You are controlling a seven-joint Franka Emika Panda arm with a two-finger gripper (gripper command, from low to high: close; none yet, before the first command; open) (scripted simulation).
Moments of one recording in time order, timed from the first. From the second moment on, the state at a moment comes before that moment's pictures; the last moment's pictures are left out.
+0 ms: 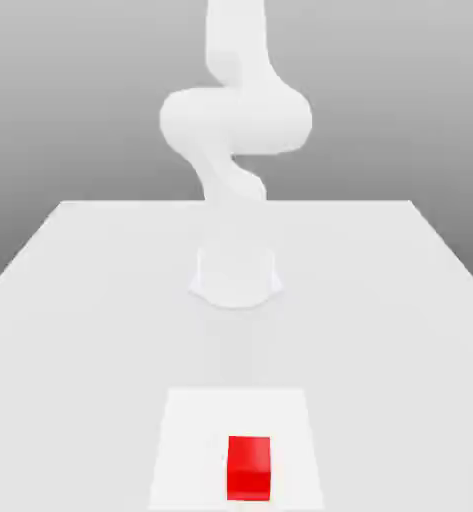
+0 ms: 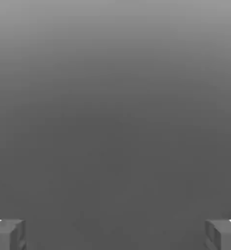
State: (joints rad) arm 0.00 -0.71 0.00 -2.32 0.00 2.34 0.80
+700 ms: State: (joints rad) arm 0.00 0.06 0.02 -2.49 -0.01 2.65 0.85
